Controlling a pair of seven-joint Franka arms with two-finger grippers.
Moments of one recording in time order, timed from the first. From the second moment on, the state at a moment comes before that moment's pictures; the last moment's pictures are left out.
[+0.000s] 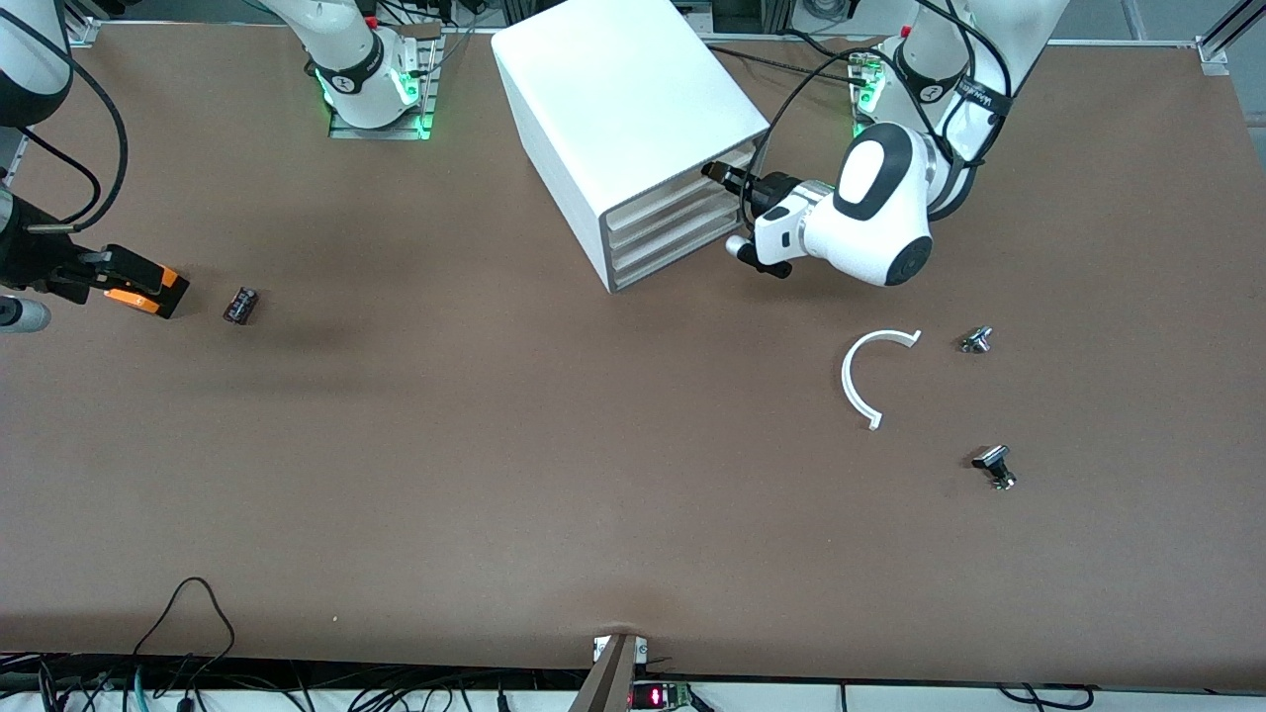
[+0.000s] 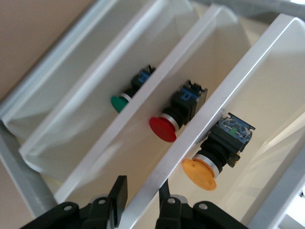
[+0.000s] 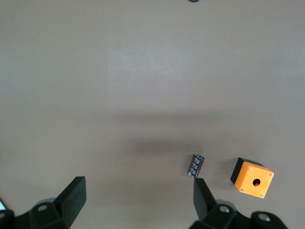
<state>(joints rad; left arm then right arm) -0.03 0.25 -0.43 -2.16 -0.90 1.78 0.22 0.06 0.11 -0.12 -1.61 0.00 1.71 -0.05</state>
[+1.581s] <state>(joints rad) 0.08 0.17 -0.26 -2.05 -0.79 2.26 0.23 0.28 0.18 -0.10 -1.61 0.05 1.75 -0.05</state>
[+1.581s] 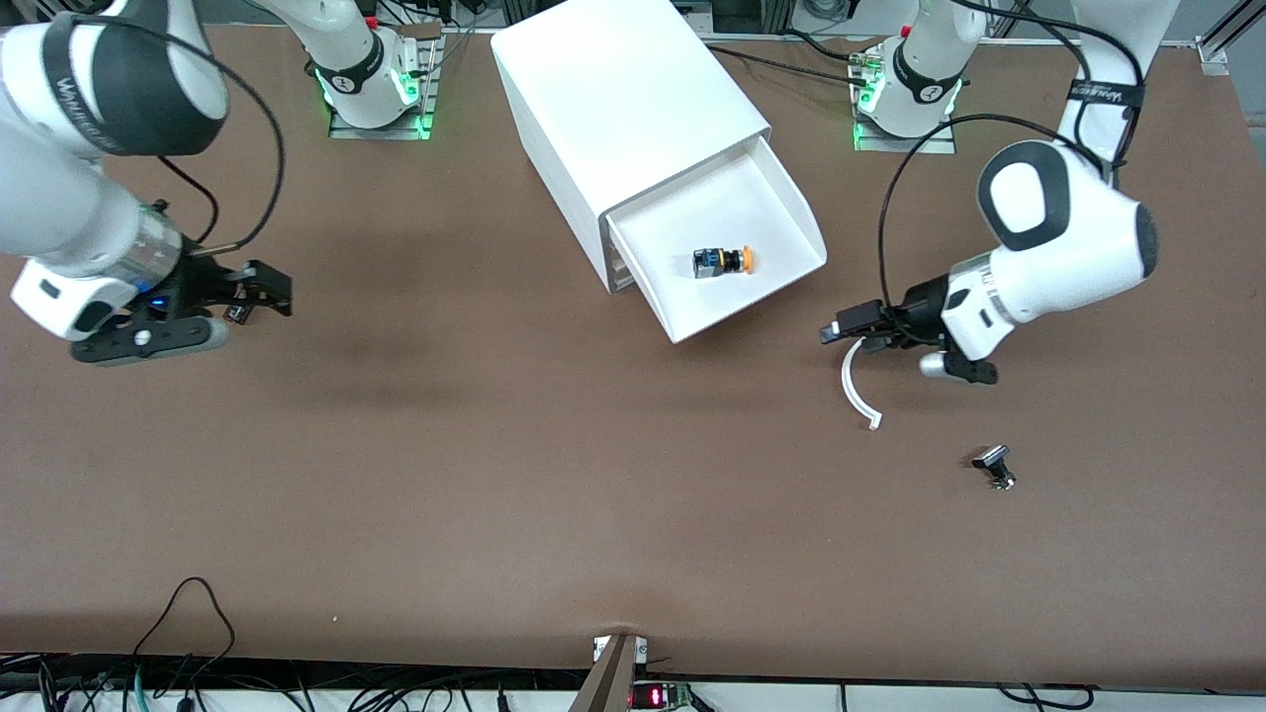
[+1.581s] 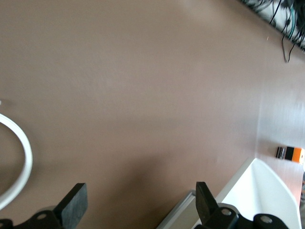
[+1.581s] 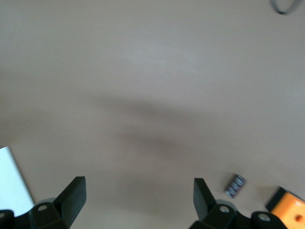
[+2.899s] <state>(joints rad) 0.12 -0.02 -0.12 -1.69 0.05 1.59 0.10 0.94 0.48 -0.06 -1.33 0.05 2.04 -0.14</state>
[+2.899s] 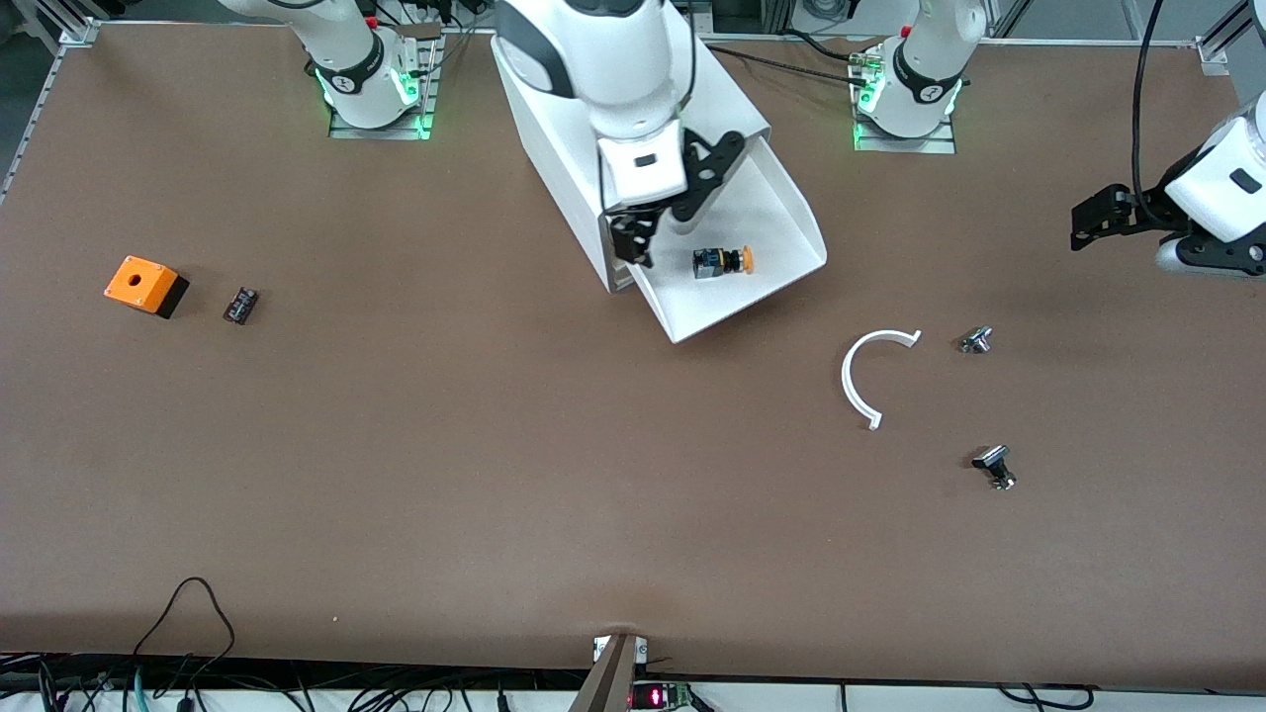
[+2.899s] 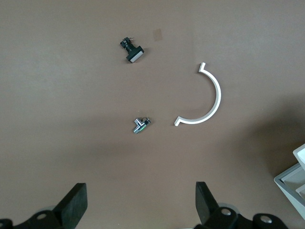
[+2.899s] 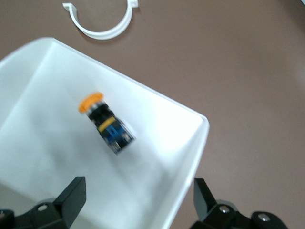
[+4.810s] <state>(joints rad) 0.13 -0.02 -0.11 -1.69 0.05 1.59 0.09 0.98 0.68 -0.08 -1.19 0.05 2.02 -0.53</state>
